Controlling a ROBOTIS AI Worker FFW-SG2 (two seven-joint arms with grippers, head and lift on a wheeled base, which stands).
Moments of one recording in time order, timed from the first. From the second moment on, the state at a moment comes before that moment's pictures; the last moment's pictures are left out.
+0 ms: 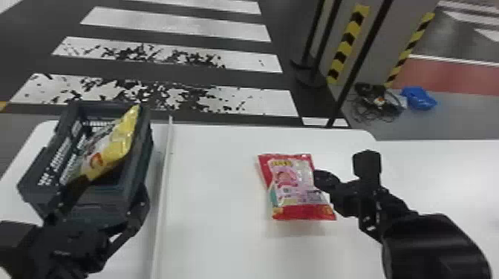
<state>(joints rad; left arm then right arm) 0.54 0.07 -0.05 -2.05 0.06 -0.02 -0.14 0.08 -0.20 -0.14 -1.69 0.10 0.51 0.46</state>
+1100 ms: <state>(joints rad) 0.54 0.07 -0.05 -2.04 0.06 -0.02 -0.14 0.11 -0.19 -0.08 -1.68 0.10 0.51 0.46</state>
